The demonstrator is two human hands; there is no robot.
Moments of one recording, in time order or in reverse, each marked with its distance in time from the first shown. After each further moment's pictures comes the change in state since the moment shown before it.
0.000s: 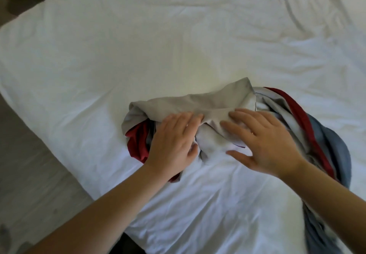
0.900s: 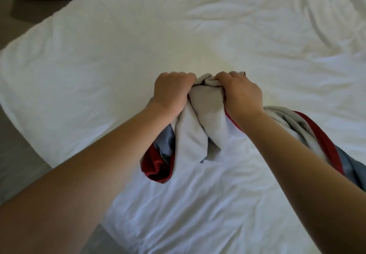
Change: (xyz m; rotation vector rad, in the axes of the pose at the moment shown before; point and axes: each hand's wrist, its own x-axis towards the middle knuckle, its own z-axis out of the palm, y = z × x) left_hand 0.152 -0.123 -0.029 0.262 -0.072 -0.140; right_hand 0.203 0.024 0.031 0.081 -0.069 0.540
